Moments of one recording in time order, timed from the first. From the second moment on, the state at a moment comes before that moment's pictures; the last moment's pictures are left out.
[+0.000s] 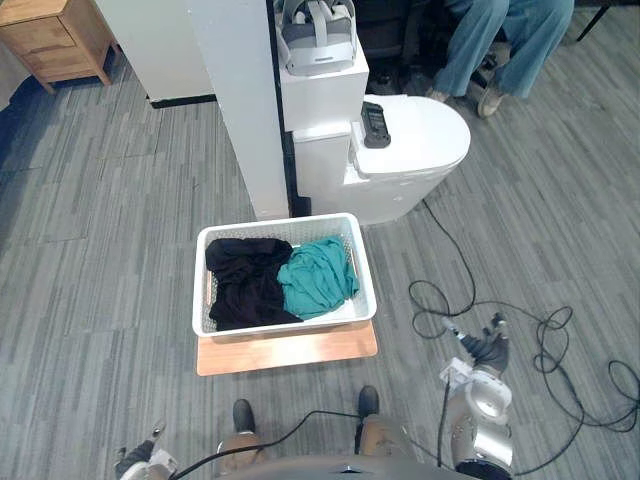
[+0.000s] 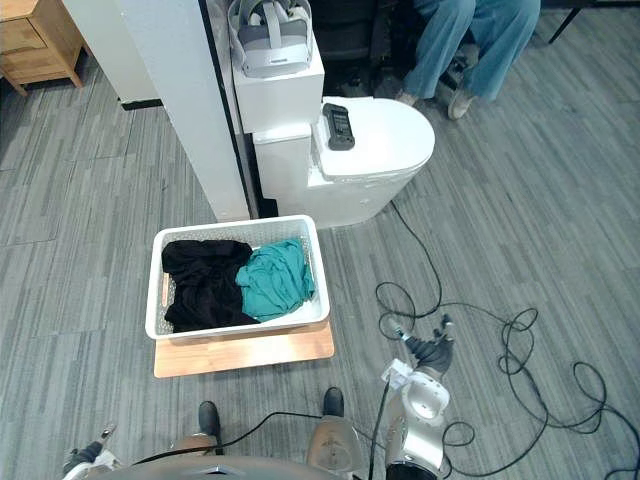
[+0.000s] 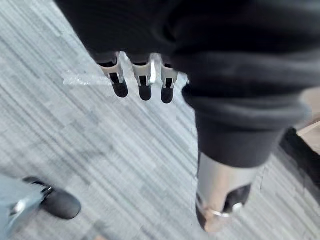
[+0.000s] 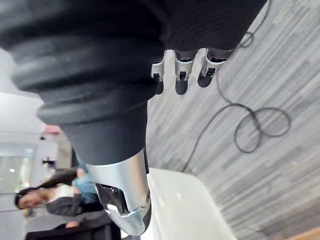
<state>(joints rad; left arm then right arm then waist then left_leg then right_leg) 0.17 0.06 0.62 0.86 -0.35 -0.04 0.26 0.11 0.03 -0.43 0.06 0.15 -0.07 -0.27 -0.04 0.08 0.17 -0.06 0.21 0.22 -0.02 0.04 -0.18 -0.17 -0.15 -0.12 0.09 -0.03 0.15</state>
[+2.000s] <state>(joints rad) -0.59 0.30 -0.02 0.82 -0.33 -0.08 0.30 -0.77 -0.24 0.11 0.61 0.03 0.04 -0.27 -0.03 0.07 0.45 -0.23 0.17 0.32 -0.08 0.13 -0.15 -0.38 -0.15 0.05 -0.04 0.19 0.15</state>
